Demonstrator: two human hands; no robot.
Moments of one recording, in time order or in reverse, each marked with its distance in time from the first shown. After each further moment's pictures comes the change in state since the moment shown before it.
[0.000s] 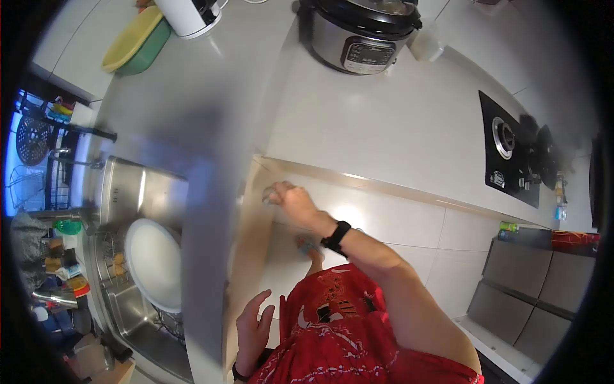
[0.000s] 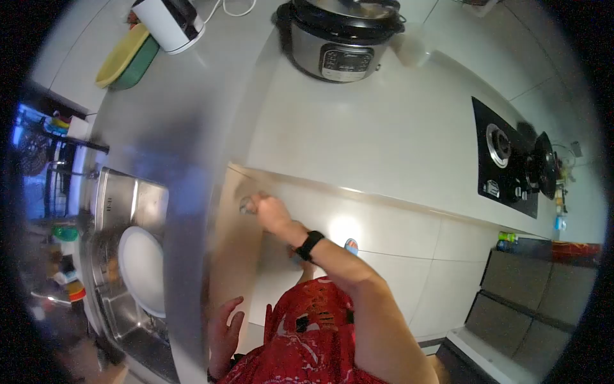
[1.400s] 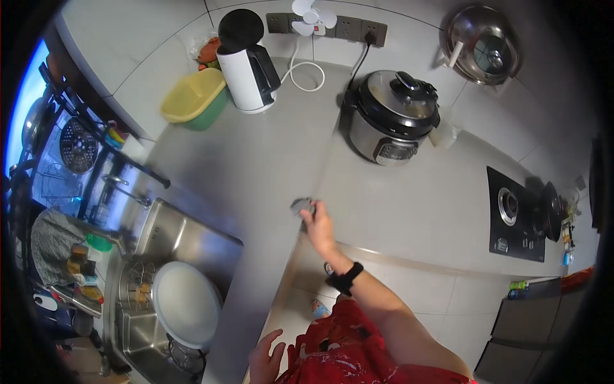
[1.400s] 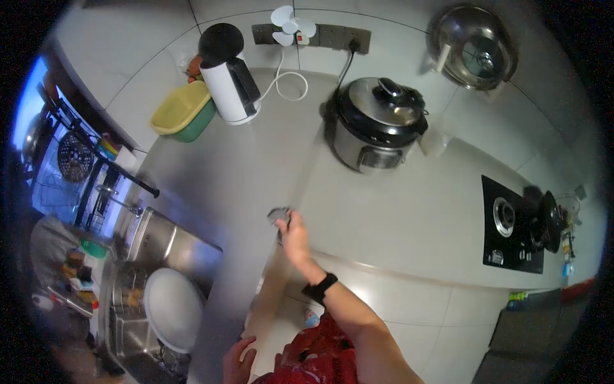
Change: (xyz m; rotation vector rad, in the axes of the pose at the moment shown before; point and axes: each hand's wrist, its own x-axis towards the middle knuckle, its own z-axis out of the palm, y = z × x) left_hand 0.003 0.030 -0.055 -0.170 0.105 -0.097; right_hand 0.117 -0.061 -0.048 0.261 0.587 0.121
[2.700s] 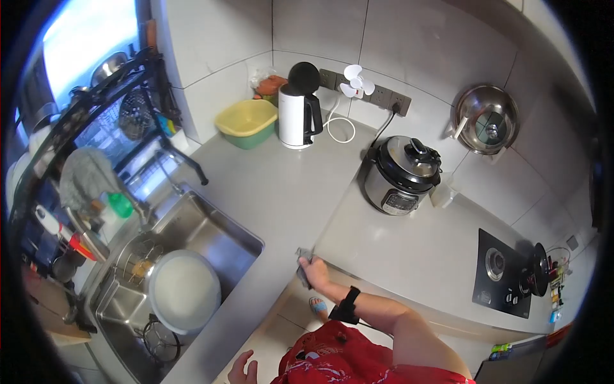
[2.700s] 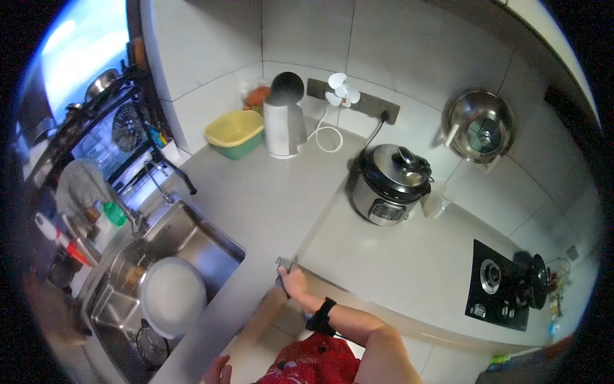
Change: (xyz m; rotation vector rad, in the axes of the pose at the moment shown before) left_hand -0.103 -0.054 -0.001 -0.067 0.406 -0.039; right_hand -0.076 -0.036 -0.014 -0.218 -0.572 0.311
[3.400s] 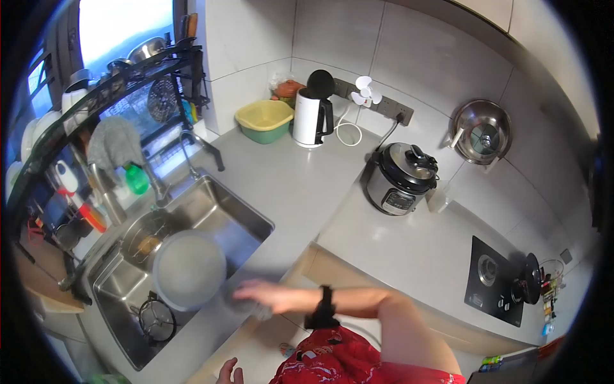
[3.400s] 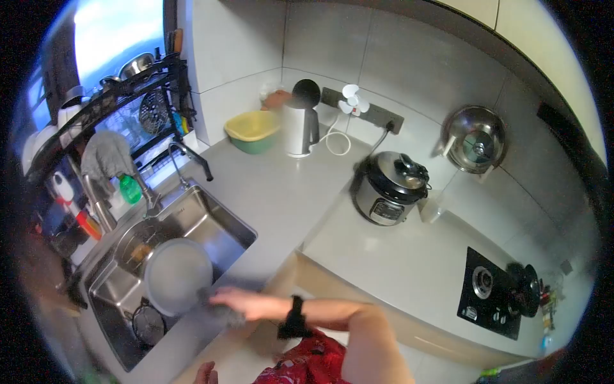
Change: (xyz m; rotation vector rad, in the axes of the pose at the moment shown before) left_hand -0.092 -0.024 -0.035 -0.061 0.233 -0.020; right_hand -0.112 -0.068 0.052 0.186 -1.020 -1.417
